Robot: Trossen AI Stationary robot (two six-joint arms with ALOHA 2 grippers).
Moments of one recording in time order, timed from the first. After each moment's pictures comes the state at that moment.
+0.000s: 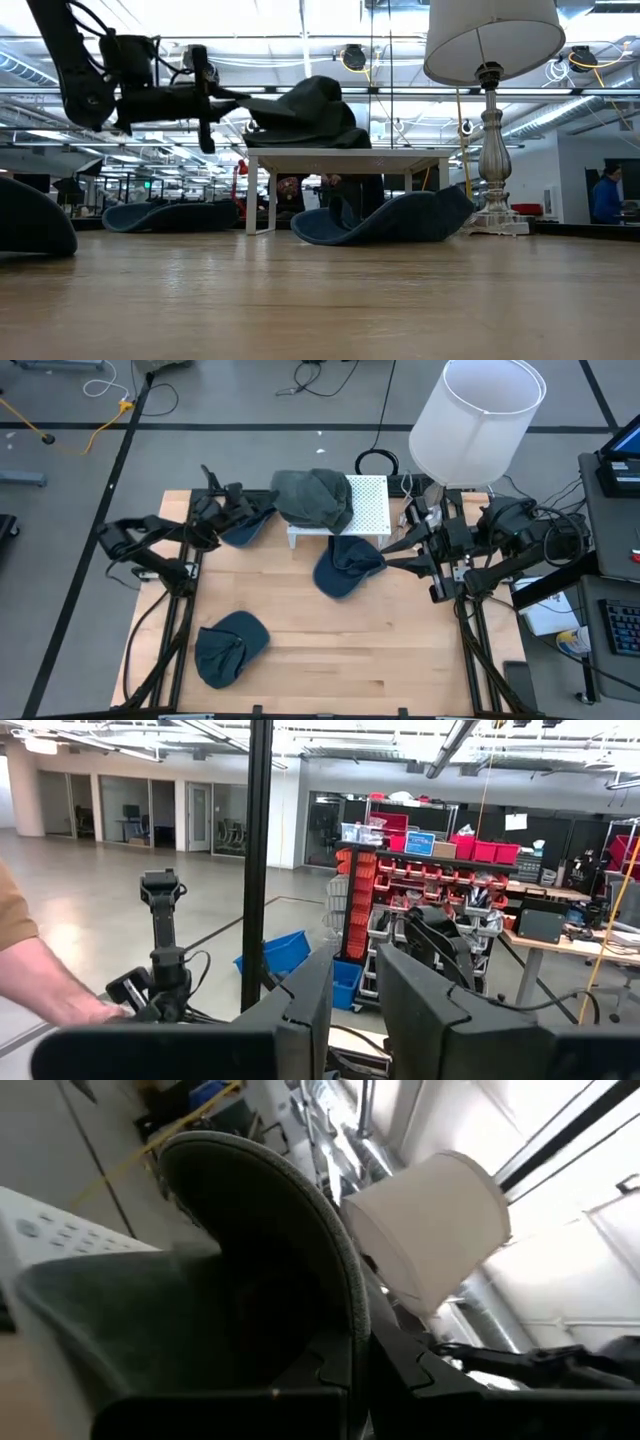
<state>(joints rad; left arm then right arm) 0.72 1.46 0.33 1.41 0.28 -1.10 0.25 1.13 1.48 -0.19 0.00 -0.07</state>
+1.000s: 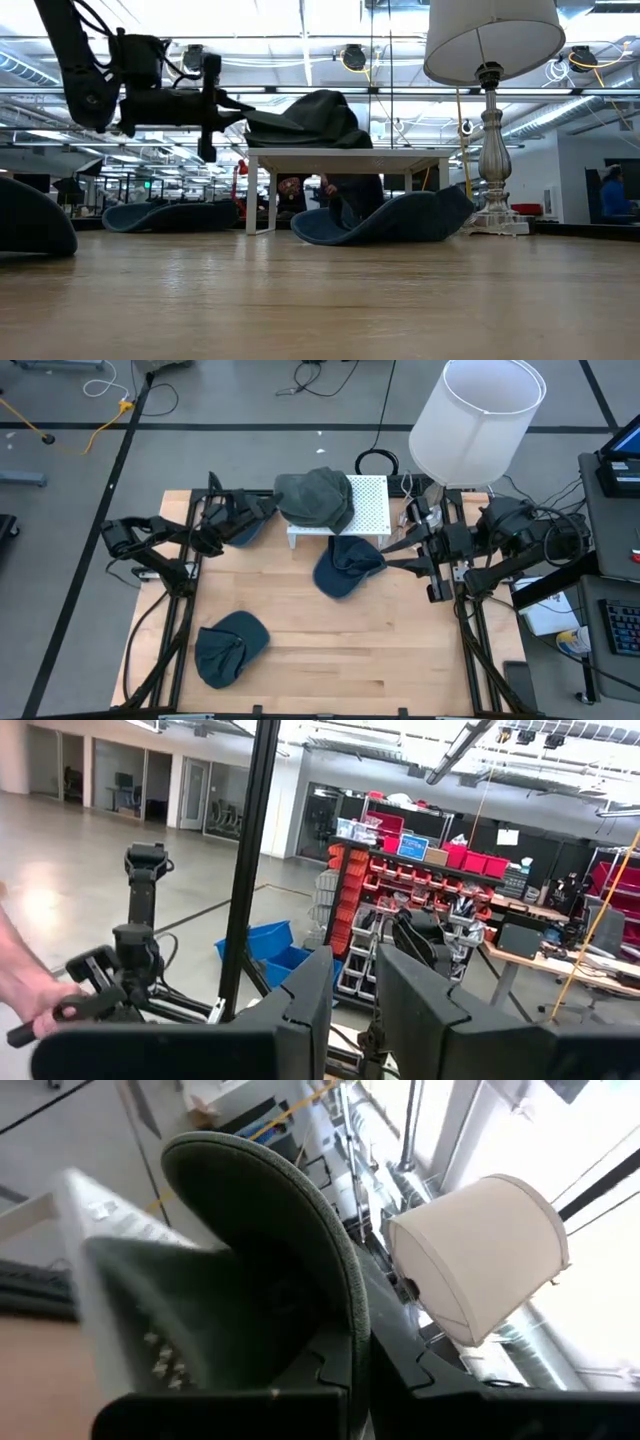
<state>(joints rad) 0.60 1.49 0.34 1.37 0.02 -1.07 0.25 1.13 1.48 -0.21 0.00 -0.18</state>
